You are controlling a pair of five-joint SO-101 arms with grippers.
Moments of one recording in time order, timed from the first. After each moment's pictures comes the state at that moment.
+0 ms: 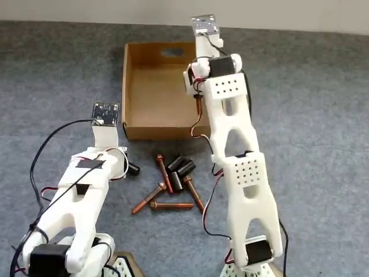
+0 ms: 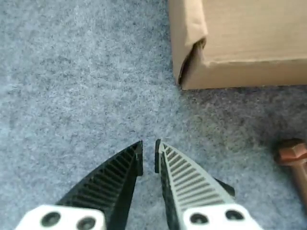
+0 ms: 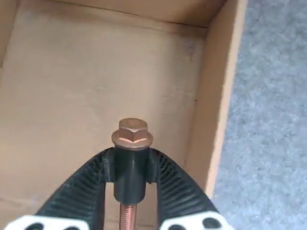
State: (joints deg) left arm -4.8 -24.4 66.2 25.9 0.9; right arm -16.8 58.1 -82.2 90.9 0.1
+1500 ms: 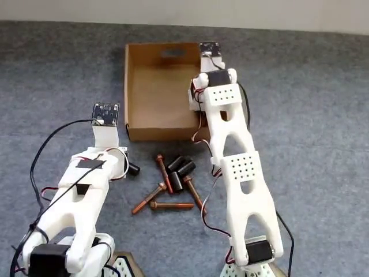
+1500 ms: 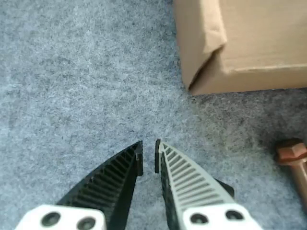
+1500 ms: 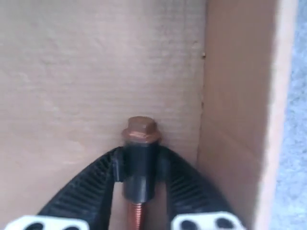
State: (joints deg) left arm -4.6 -24.4 66.2 25.9 0.9; right arm -15.8 71.2 -83.8 90.4 -5.7
